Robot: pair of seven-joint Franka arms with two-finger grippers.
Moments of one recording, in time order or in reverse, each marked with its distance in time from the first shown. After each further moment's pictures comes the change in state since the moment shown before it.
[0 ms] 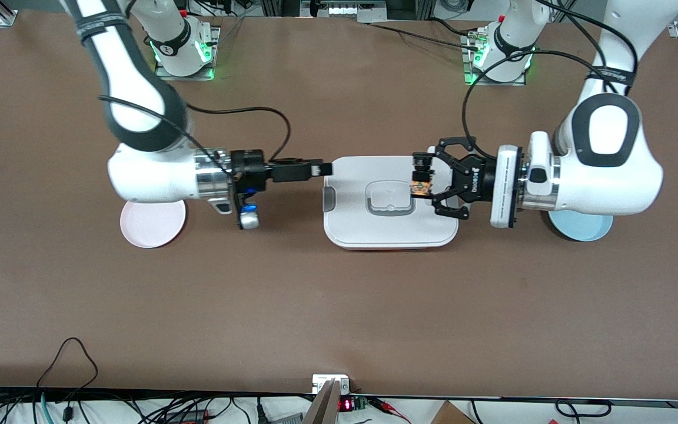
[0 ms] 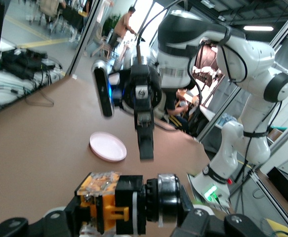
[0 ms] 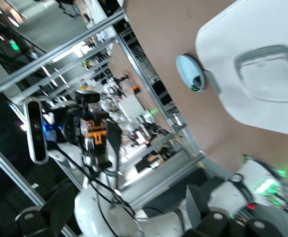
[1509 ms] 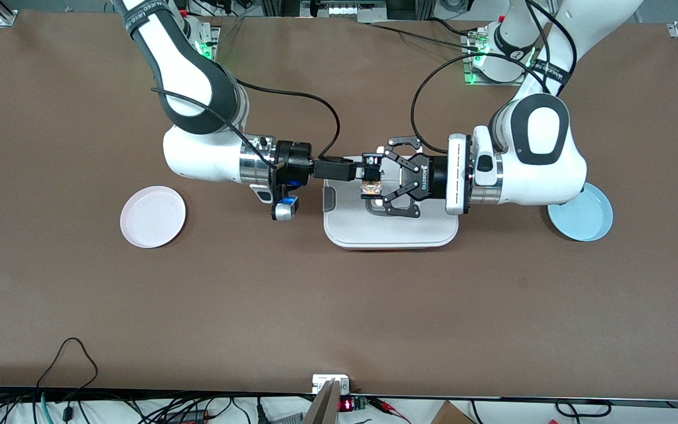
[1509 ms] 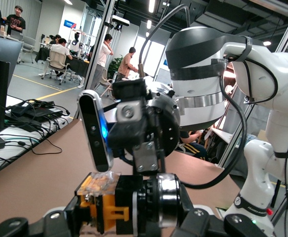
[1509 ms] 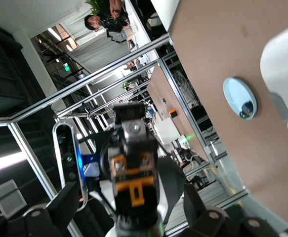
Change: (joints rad) left arm -0.130 0.020 0.000 -0.026 -0.199 0.188 0.232; right arm 0.108 0.049 -0.011 0.081 0.203 0.200 -0.182
